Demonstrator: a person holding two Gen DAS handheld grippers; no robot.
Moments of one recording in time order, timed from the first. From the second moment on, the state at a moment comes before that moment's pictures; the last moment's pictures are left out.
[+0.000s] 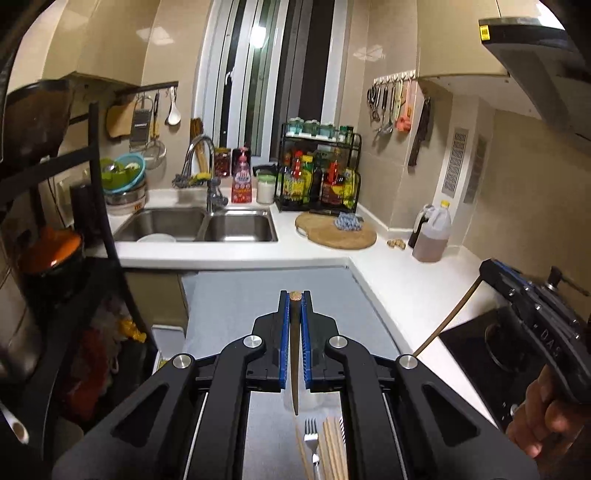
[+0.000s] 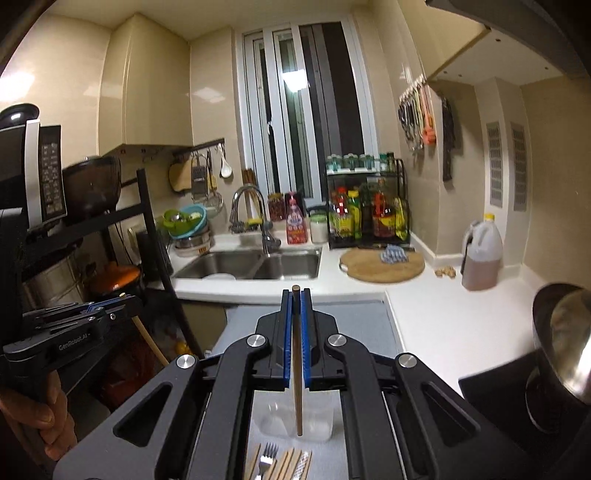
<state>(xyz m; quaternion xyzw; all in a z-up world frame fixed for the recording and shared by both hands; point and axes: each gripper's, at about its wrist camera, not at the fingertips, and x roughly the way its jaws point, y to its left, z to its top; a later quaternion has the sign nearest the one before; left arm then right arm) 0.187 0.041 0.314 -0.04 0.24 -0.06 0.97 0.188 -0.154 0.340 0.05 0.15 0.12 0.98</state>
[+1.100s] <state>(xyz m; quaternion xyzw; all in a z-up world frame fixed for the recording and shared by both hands) 0.211 0.003 0.228 0.00 0.27 -0.06 0.96 0.214 -0.158 0.241 0.03 0.22 0.09 0.97</state>
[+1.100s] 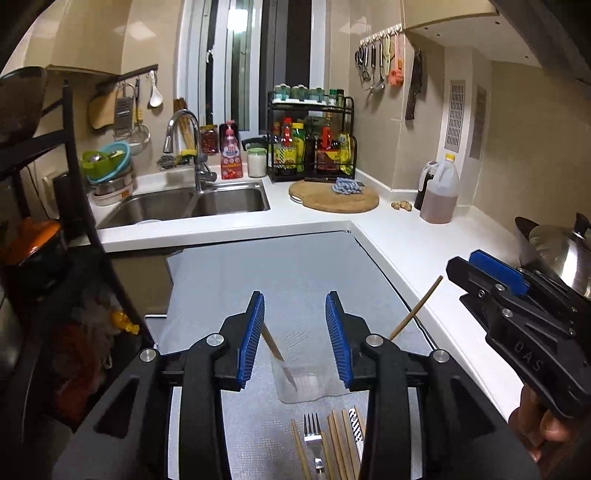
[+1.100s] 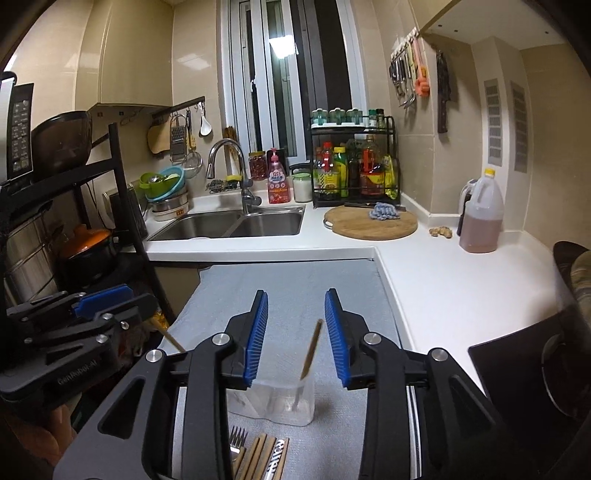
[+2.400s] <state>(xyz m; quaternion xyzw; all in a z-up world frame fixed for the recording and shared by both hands) 0.023 -0.010 -0.004 -0.04 0.35 -0.05 0.94 0.033 -0.139 0.012 0.04 0.35 0.12 0.93</state>
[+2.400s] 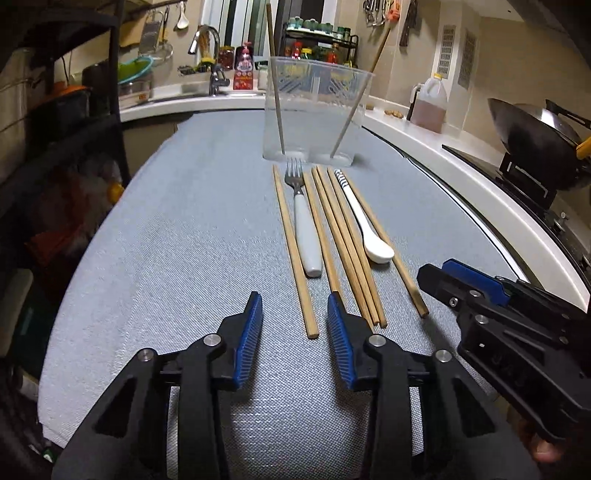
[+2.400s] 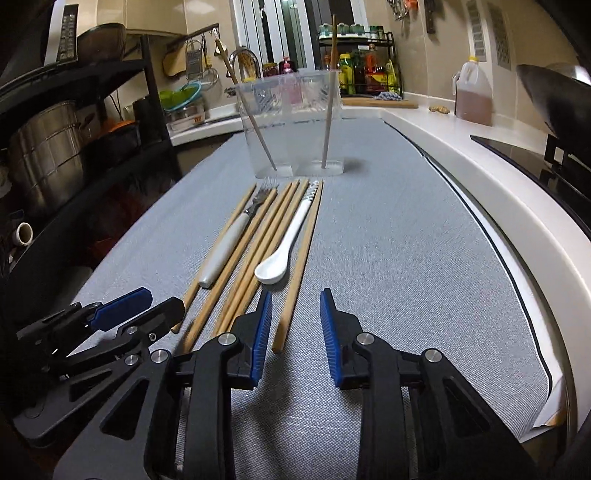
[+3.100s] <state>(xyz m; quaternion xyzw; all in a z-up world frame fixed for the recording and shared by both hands) 0.017 0.004 -0.004 -0.01 0.35 -0.03 0.94 0.027 -0.148 0.007 0.02 0.37 0.08 0.93</state>
